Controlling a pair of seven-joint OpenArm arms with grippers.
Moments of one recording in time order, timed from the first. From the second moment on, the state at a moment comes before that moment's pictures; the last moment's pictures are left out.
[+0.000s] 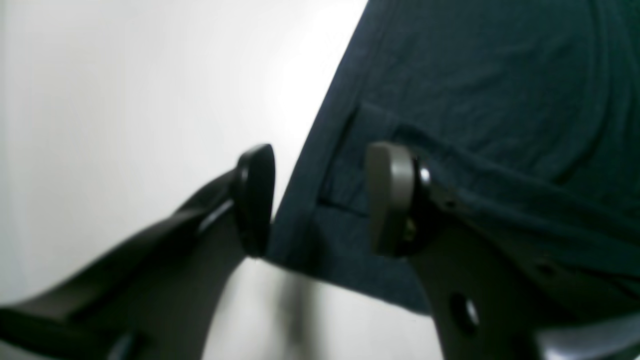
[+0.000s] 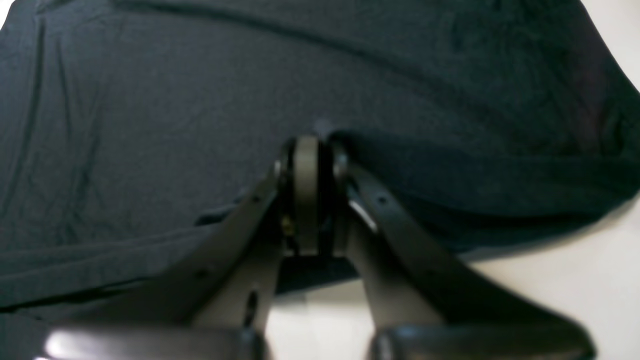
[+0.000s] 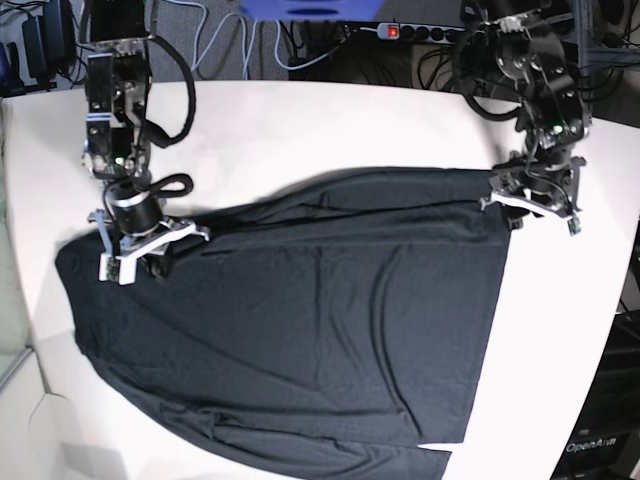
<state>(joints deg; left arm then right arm) 10.7 -1.4 -25.7 98.4 -14.8 -6.2 39.0 -6.8 8.6 4.3 93.8 18.1 0.0 -25.0</state>
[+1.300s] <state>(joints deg) 20.7 -2.8 -22.2 100.1 -14.8 -6.4 38.5 -9.5 11.4 7.6 93.8 18.2 0.0 -24.6</state>
